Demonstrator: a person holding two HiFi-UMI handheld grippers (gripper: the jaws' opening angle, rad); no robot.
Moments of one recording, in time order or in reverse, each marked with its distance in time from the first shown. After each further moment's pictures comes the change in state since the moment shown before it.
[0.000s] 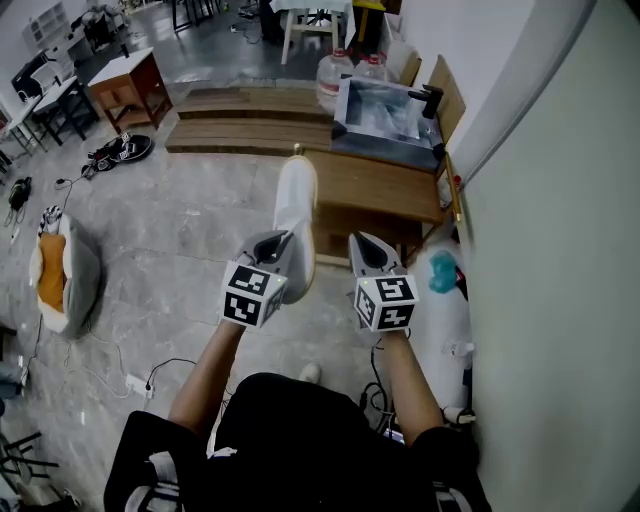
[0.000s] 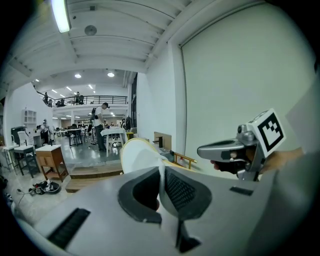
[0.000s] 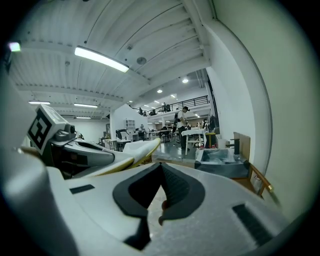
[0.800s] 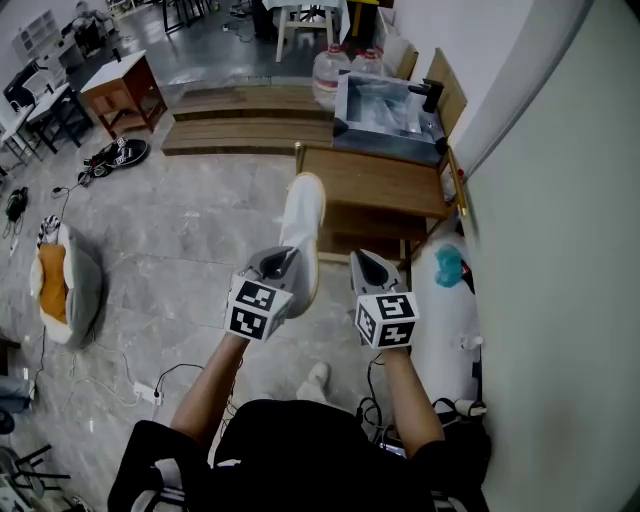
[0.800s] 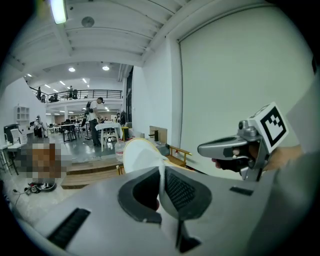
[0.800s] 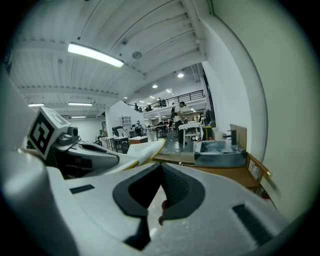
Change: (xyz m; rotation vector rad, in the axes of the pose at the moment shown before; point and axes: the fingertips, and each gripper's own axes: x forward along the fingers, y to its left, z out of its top) left arm -0.004 0.007 -0.039 0.014 0.051 -0.063; right arm -0.003 0.029 -0.031 0.044 0.062 -0.037
